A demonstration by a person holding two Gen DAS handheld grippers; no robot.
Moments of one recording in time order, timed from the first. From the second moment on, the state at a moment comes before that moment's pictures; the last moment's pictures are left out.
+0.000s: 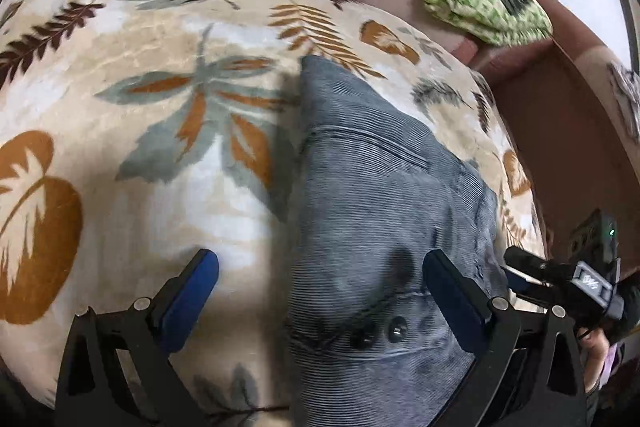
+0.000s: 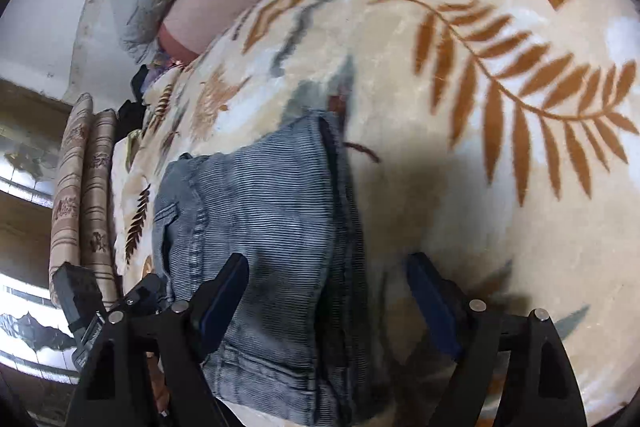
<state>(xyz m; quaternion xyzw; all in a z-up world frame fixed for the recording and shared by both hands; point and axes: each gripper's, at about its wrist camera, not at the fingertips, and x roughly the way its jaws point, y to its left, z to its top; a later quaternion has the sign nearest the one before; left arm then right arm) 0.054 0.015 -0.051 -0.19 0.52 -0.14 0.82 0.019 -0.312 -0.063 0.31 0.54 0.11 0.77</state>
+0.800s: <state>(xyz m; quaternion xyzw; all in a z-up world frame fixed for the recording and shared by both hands) 0.051 0.008 0.047 -0.05 0.38 -0.13 0.91 0.031 -0.250 0.029 0.21 0.48 0.14 0.84</state>
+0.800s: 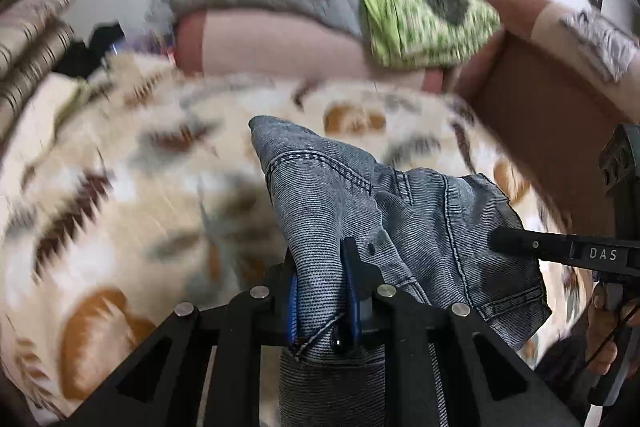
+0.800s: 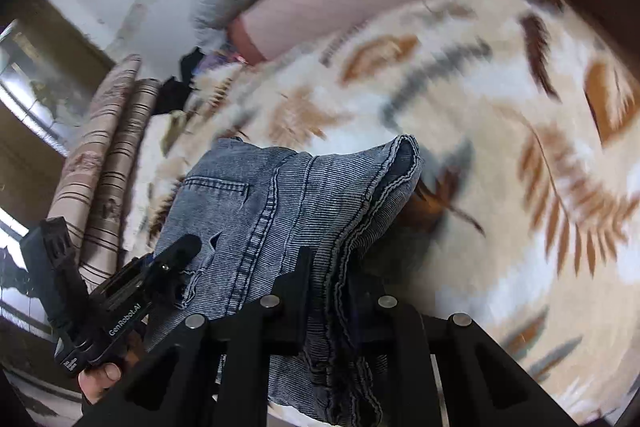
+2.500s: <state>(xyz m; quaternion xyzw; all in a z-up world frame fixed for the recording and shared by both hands) 0.061 0.046 -0.038 -0.02 0.47 0.00 0.88 0.180 -0.162 -0.060 0.27 0.54 0.18 0.77</state>
